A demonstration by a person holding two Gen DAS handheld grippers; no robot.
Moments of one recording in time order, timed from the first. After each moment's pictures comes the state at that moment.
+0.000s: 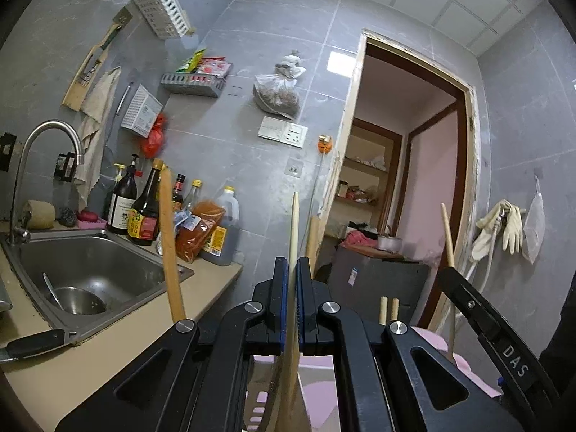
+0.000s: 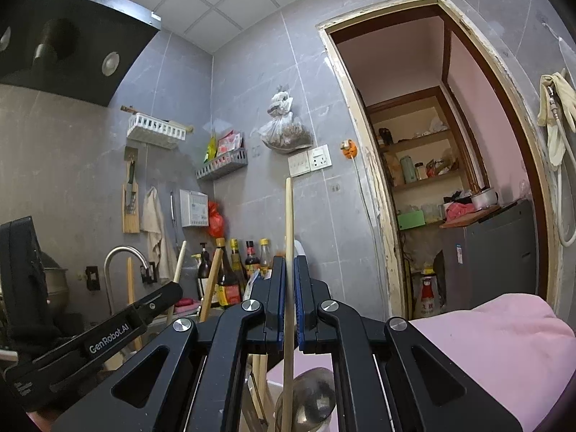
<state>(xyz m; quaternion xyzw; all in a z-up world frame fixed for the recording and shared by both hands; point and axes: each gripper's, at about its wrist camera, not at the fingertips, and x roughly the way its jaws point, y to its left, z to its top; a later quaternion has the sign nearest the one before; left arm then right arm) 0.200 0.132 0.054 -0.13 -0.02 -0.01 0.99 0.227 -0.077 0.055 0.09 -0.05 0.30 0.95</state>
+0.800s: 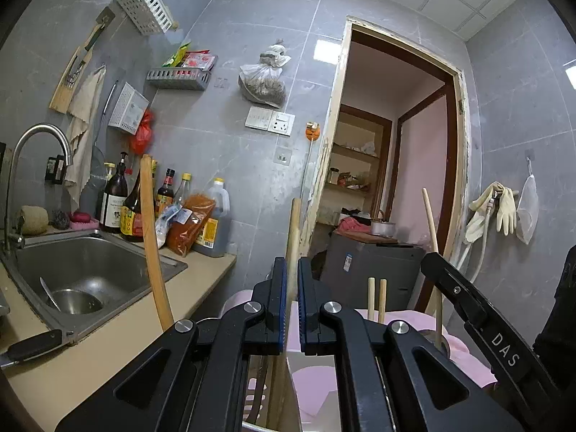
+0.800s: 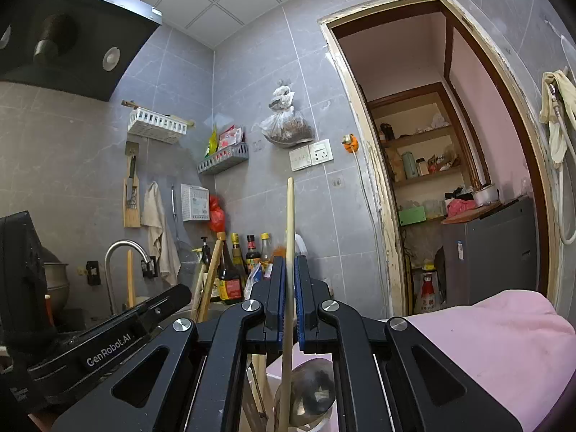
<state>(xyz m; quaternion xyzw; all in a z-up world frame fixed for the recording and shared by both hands) 0.202 0.122 0.049 -0.12 0.00 -0.02 0.99 0.227 -0.074 0.052 0.09 -0.04 0.30 0.95</state>
